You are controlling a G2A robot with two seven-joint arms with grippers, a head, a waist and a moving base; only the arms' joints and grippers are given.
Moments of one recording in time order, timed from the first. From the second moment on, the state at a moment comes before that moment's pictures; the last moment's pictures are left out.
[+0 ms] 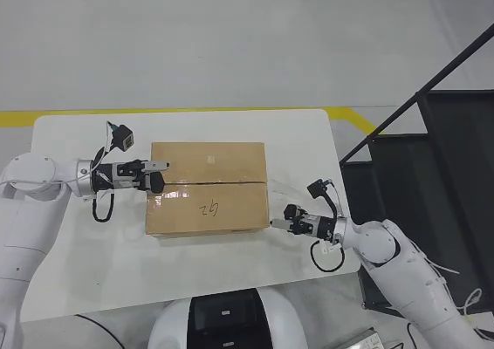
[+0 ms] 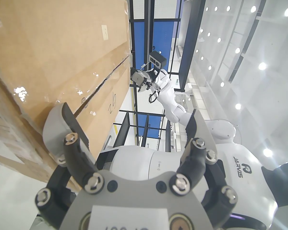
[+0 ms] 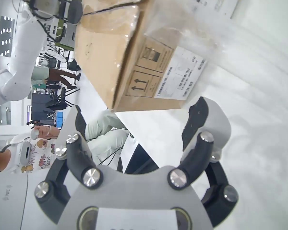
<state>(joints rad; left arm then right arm) 0.82 -1.00 -1.12 -1.13 -0.41 -0.16 -1.38 -1.45 -1.00 1.25 -1.50 -0.18 -0.53 0.66</state>
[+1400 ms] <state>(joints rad) 0.82 -1.00 -1.12 -1.13 -0.41 -0.16 -1.38 -1.35 -1.05 1.19 -1.50 -0.18 -0.70 0.41</state>
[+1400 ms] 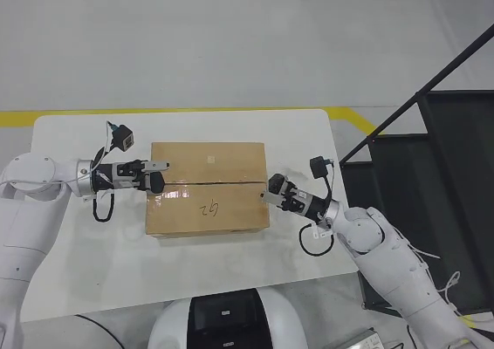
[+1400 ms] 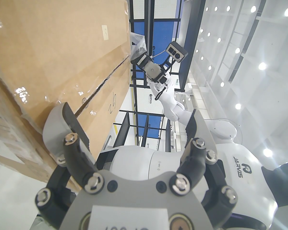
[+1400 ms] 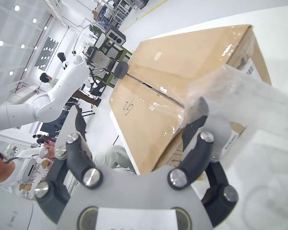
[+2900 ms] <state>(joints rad) 0.82 -1.00 -1.12 -1.13 -0.41 -0.16 -1.38 -1.28 -1.06 1.23 -1.61 -0.33 -0.50 0.40</state>
